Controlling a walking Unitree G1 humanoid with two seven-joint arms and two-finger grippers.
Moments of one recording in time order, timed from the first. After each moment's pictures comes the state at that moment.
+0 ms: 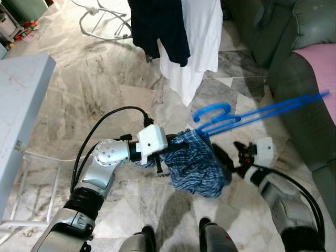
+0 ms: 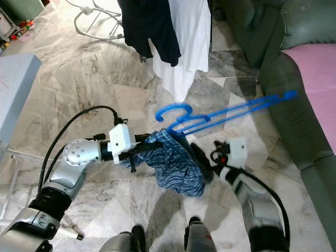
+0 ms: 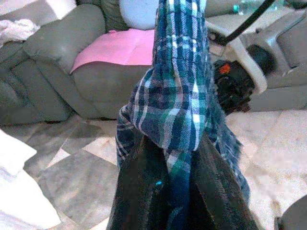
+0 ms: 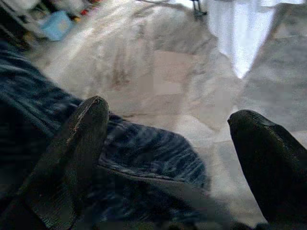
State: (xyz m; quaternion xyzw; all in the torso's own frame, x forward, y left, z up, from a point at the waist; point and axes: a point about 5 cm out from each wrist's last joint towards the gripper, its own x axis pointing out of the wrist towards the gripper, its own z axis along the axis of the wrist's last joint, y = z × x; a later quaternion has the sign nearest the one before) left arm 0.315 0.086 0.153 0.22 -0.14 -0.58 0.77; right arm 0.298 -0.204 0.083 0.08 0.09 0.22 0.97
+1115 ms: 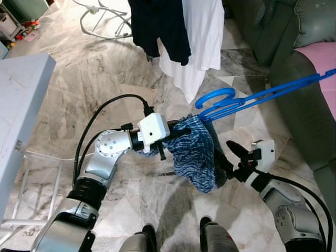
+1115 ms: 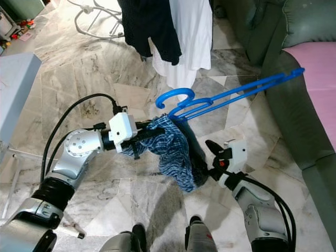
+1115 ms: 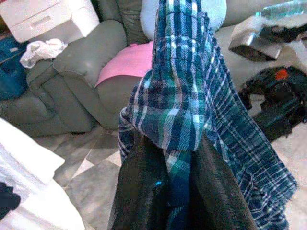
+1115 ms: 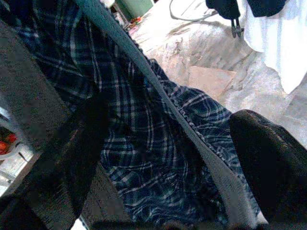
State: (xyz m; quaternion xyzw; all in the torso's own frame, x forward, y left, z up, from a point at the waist) left arm 0.326 0.080 0.177 0.22 -0.18 -0.55 0.78; right arm 0.285 -0.192 0.095 0.11 0.06 0.29 0.95
